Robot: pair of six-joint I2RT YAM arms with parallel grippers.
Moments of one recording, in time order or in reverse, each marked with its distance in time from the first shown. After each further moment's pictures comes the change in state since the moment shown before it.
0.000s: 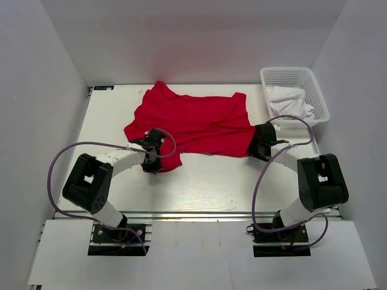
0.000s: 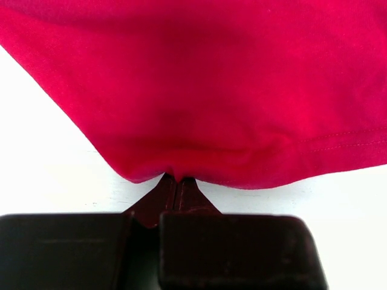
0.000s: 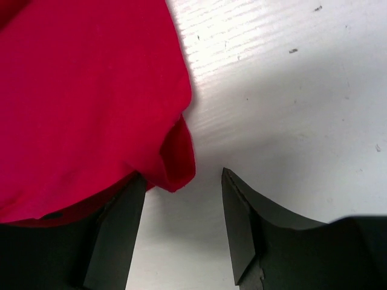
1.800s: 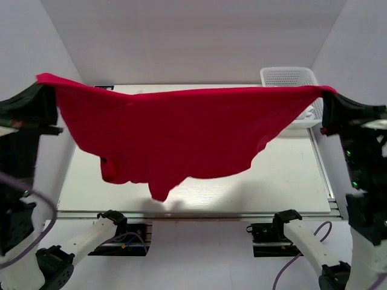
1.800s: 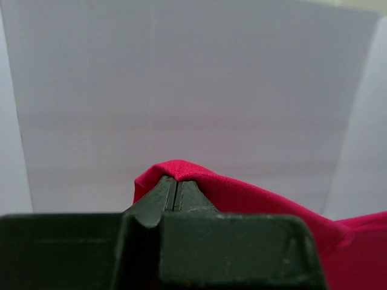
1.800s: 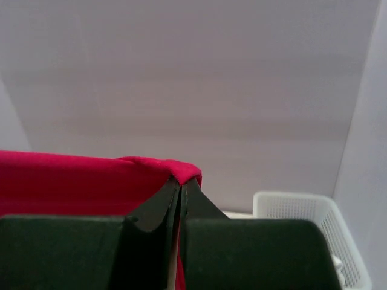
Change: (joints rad) left arm 0.014 -0.736 0.992 0.100 -0.053 0.563; right arm 0.000 -0.814 0.781 -0.222 -0.169 -0.455
